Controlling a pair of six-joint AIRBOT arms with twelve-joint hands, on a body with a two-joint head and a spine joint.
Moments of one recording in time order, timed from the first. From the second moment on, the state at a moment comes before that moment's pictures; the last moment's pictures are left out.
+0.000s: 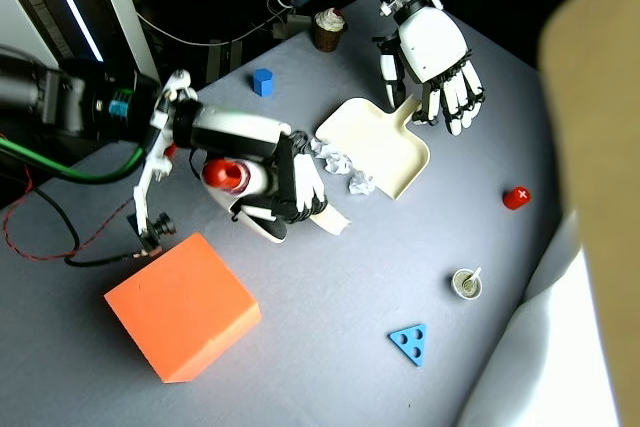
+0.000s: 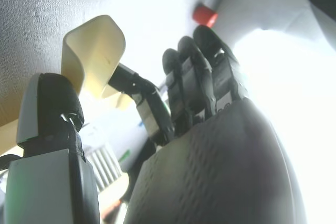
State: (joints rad) left arm 0.77 -1.01 1.10 -1.02 -0.61 1.90; right arm -0.39 -1.27 0.93 0.65 0.92 -2.88
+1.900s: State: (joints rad) left arm 0.77 -1.02 1.12 -1.01 -0.57 1.91; right arm -0.22 -1.47 1.07 0.71 0.70 -3.00
